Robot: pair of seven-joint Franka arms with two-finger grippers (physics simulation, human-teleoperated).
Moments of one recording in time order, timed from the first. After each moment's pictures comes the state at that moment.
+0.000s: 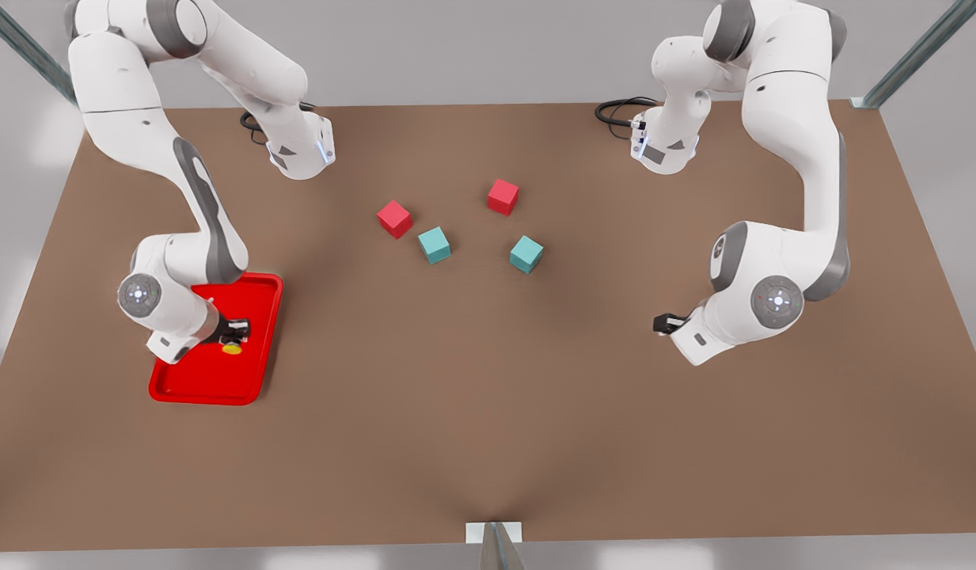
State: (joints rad) left arm -0.14 0.42 -0.08 -1.51 0.00 1.78 -0.04; right arm -0.40 0.36 0.40 -2.01 -0.17 2.26 -0.07
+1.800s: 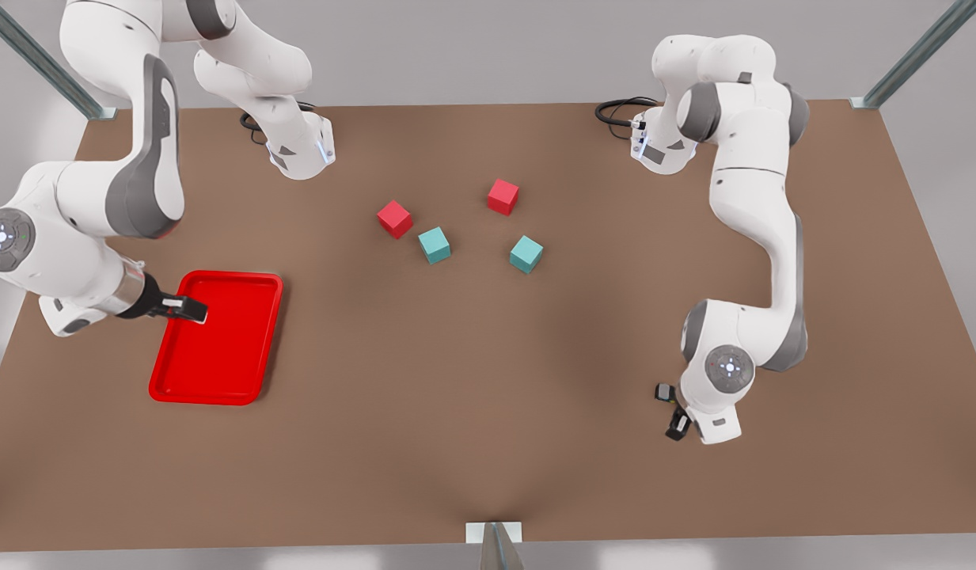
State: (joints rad) left arm -0.20 0.84 0.01 -1.17 0.15 2.01 -1.30; right arm 0.01 0.23 -0.02 -1.47 0.01 1.62 0.13
